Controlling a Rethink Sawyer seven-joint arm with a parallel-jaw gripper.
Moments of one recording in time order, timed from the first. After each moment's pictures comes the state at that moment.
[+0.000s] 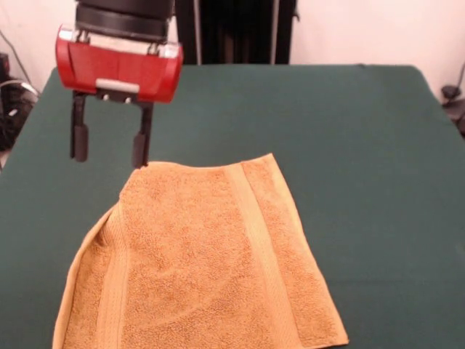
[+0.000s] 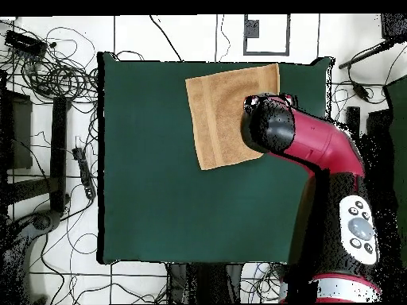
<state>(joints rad) -0.28 -0.58 -0.06 1.33 0.01 0.41 1.36</state>
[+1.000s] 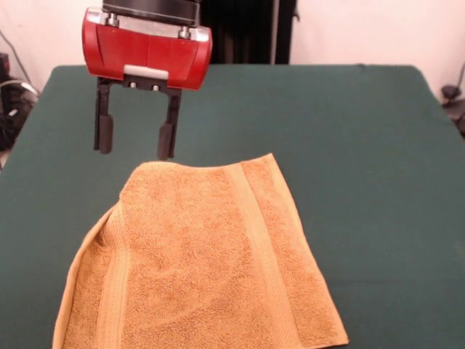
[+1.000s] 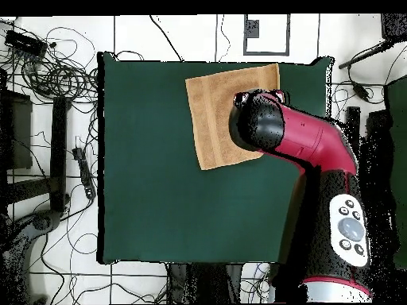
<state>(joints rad) -0.26 -0.59 -0.06 1.33 0.01 0.42 1.36</state>
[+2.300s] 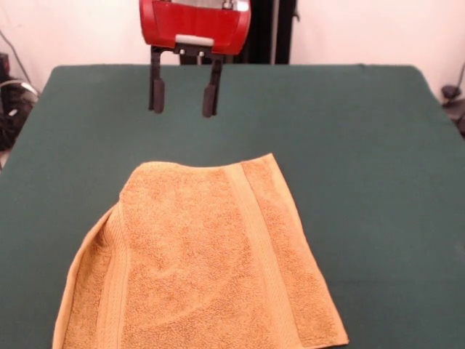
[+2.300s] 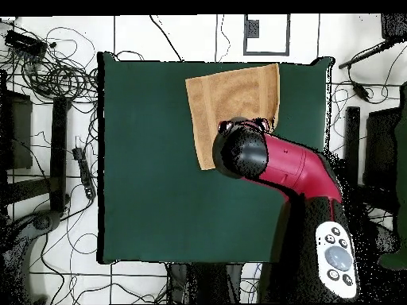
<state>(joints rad) -0.23 -0.70 -0.07 1.55 0.01 0.42 1.36</state>
